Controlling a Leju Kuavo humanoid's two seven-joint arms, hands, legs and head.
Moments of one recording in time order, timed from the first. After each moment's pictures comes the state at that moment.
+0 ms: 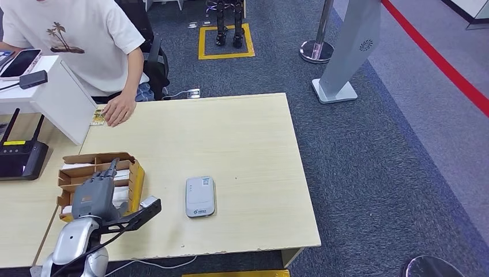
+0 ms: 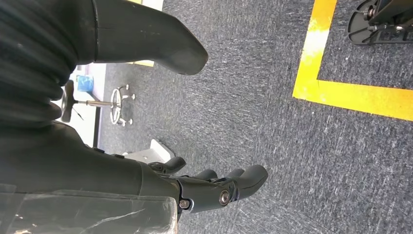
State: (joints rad) left arm -0.06 -0.04 0.03 -1.65 -1.54 -0.22 0.09; right arm -0.10 0.14 -1.15 -0.26 1.51 0.03 0.12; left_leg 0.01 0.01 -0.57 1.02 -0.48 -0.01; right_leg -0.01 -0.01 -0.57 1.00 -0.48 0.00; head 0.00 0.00
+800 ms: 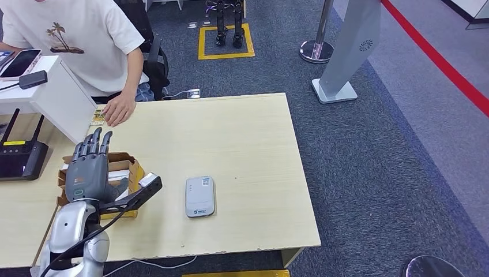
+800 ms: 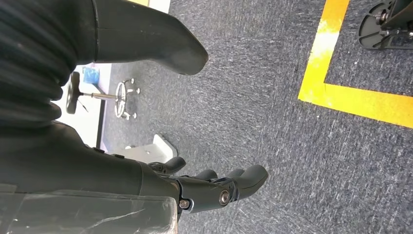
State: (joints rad) left arm -0.14 -0.09 0.03 -1.72 -1.54 -0.15 0.07; right arm -0.10 0.14 -1.13 -0.24 1.54 0.04 0.14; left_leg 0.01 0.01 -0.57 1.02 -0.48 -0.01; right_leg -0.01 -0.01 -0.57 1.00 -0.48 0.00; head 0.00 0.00
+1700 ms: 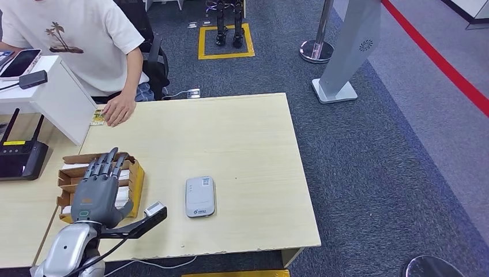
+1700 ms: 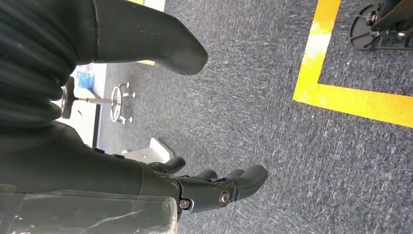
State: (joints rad) left arm 0.03 0.02 -0.07 -1.85 -1.48 -0.23 0.06; right arm -0.10 0.14 -1.13 -0.24 1.50 0.03 0.12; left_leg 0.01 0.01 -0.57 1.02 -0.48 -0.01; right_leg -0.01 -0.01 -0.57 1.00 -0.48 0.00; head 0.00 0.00
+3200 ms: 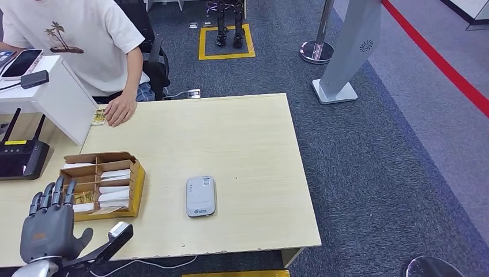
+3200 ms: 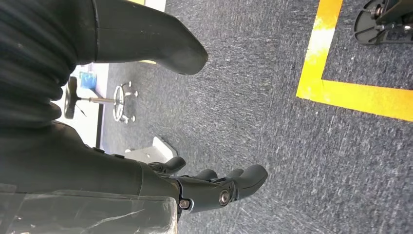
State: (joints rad) left arm 0.22 0.05 0.07 -2.02 -1.54 -0.22 0.20; right arm -0.10 0.14 -1.14 -0.24 1.53 0.02 0.13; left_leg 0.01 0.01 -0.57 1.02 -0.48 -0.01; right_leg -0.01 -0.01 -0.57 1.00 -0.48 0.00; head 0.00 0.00
